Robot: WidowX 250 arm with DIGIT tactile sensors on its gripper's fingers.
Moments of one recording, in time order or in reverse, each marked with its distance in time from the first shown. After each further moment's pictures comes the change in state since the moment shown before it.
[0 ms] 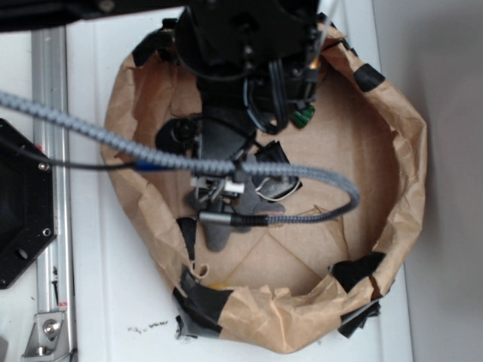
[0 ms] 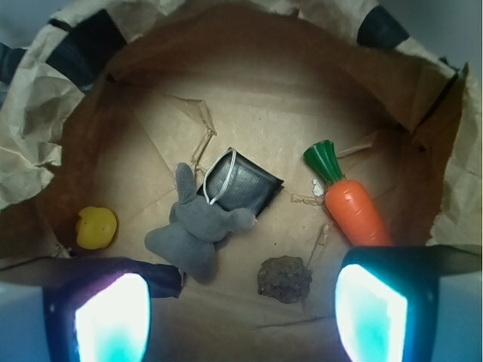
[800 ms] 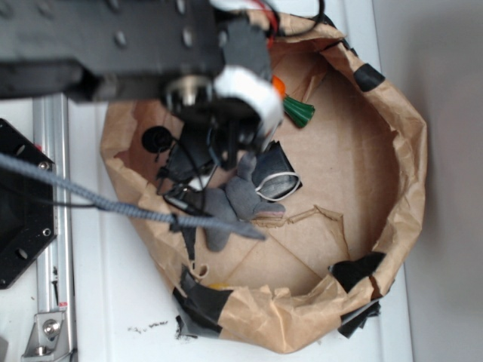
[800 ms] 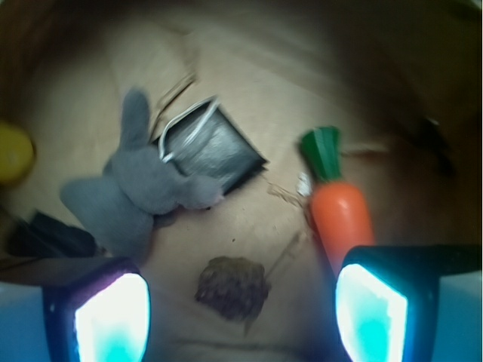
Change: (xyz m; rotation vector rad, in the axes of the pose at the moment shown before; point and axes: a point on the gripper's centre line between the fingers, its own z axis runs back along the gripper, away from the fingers) arm -0.013 0.013 -0.064 0.173 0.020 -0.419
